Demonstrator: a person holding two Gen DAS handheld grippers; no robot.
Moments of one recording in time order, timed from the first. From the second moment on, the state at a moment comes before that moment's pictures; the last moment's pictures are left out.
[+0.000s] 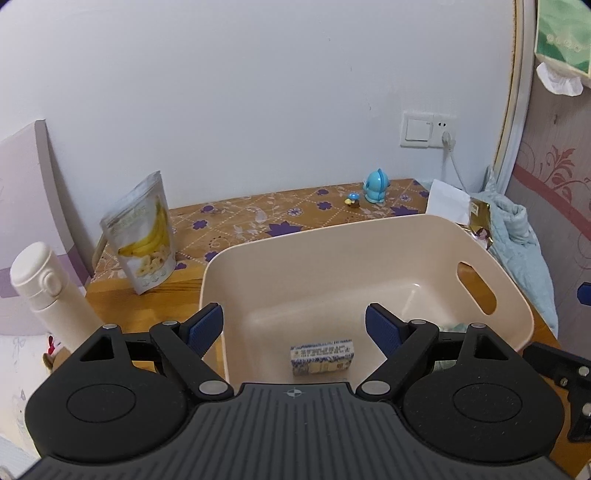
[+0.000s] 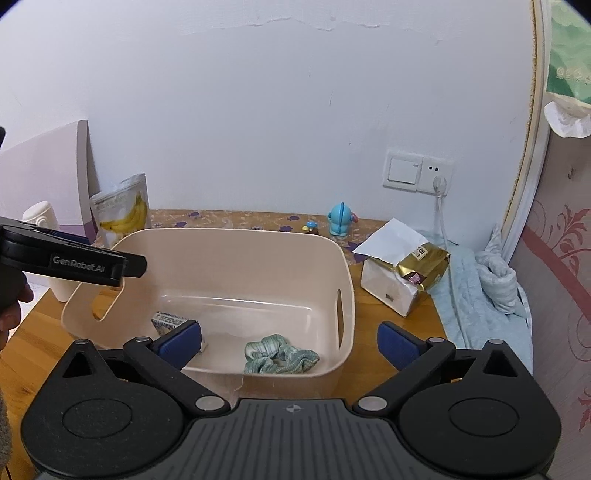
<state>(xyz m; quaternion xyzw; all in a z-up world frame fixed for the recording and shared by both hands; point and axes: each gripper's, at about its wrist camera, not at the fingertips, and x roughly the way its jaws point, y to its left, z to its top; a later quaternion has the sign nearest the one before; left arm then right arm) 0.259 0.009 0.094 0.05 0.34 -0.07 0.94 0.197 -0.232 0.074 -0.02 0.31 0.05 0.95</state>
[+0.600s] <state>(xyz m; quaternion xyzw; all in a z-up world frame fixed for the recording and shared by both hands) 0.182 0.039 0.093 0.06 0.32 -0.07 0.94 0.147 -0.240 0.055 -0.04 0.32 0.05 0.95</state>
